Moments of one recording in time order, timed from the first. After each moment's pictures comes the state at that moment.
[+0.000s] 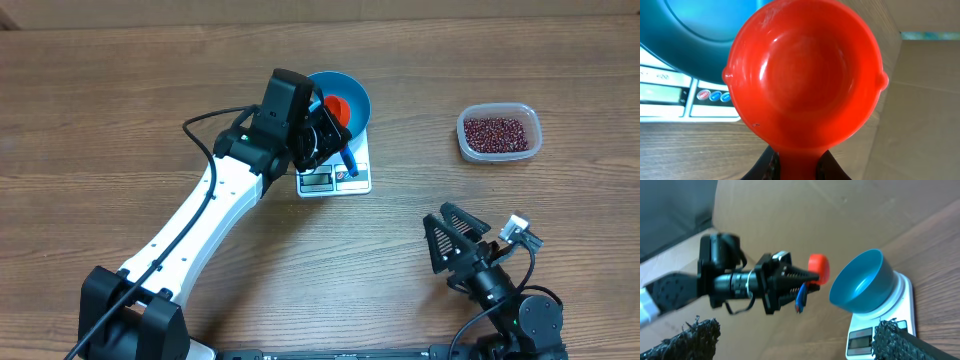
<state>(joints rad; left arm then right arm) -0.47 1.63 1.31 -0.50 0.36 -1.07 0.23 0.01 0.02 0.15 -0.34 0.92</state>
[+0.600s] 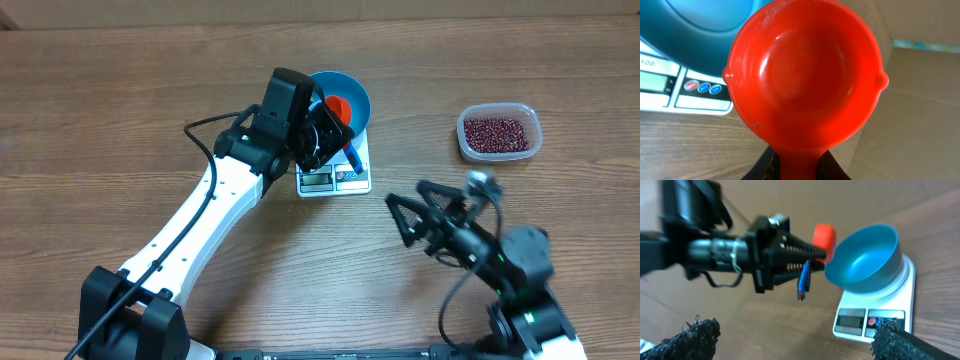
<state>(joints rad) -0.47 1.63 1.31 -0.48 0.38 -1.17 0.31 0.64 0.35 0.14 -0.43 0.65</state>
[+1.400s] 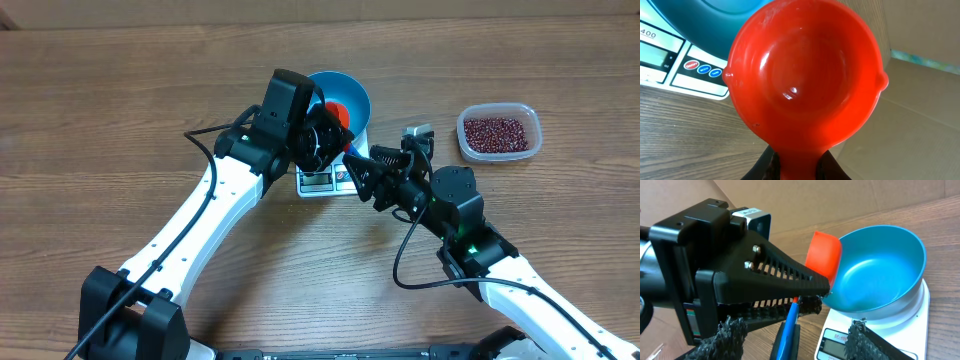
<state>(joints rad) -0.47 1.63 1.31 -0.50 0.39 -1.31 0.49 1.20 0.56 0.39 -0.24 0.51</state>
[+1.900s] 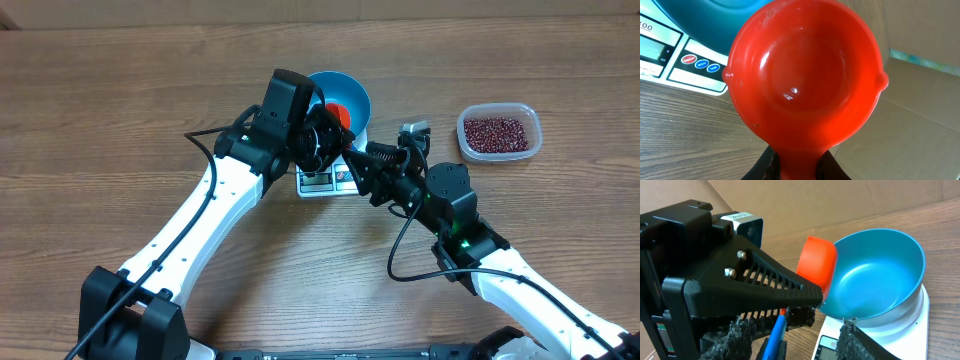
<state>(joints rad) -0.47 1.63 1.31 -0.50 0.40 -1.33 0.49 1.27 0.56 0.47 -0.22 0.51</state>
